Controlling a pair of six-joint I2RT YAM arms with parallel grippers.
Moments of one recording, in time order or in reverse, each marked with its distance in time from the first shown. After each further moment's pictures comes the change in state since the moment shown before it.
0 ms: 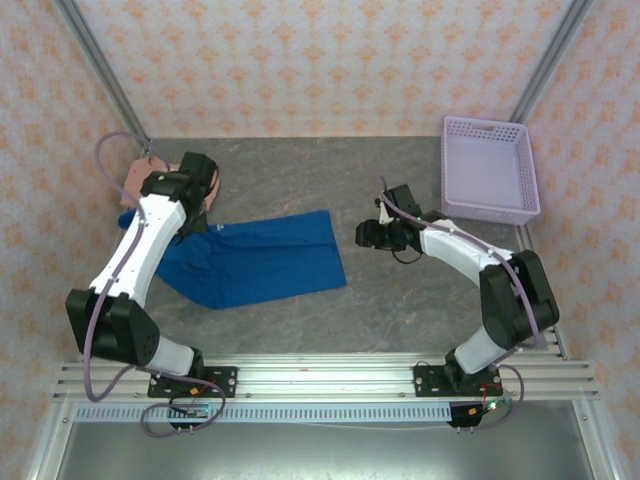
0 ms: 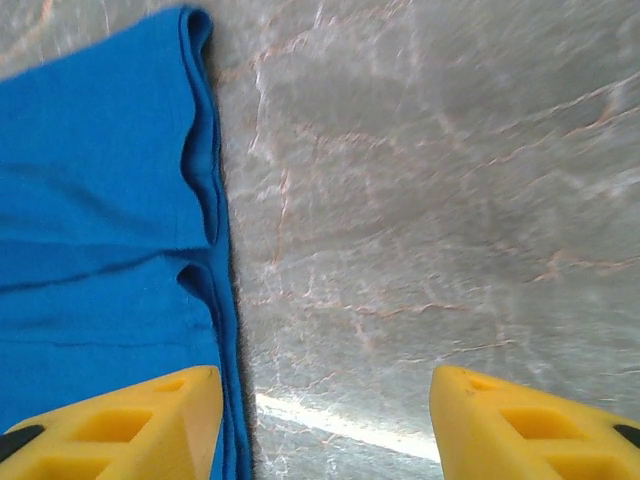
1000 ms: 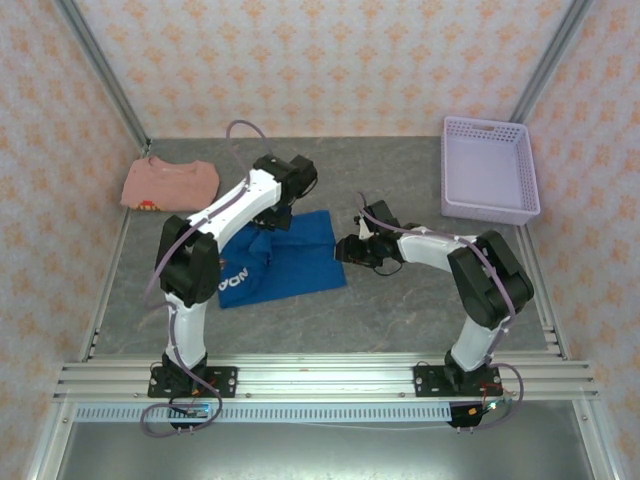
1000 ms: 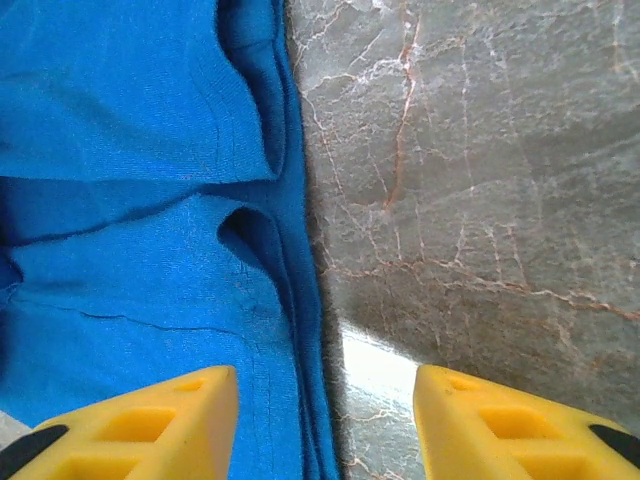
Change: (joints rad) left arm -0.373 0.519 0.375 -0.089 0.109 -0.123; right arm 0.078 0.150 -0.058 0.200 -0.152 0.145
